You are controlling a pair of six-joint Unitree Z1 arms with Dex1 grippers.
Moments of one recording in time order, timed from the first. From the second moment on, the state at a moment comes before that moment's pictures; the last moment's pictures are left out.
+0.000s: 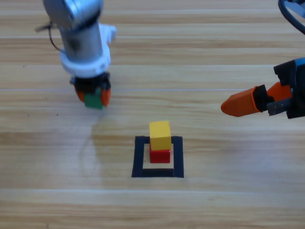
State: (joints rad) arm 0 -0.52 2.23 -1.85 1.09 0.09 -0.40; arm 1 0.90 1.48 -0.95 0.29 0.00 0.38
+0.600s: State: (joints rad) arm 0 -0.82 2.10 -2.07 1.41 0.09 -0.83; arm 1 0.90 1.48 -0.95 0.29 0.00 0.38
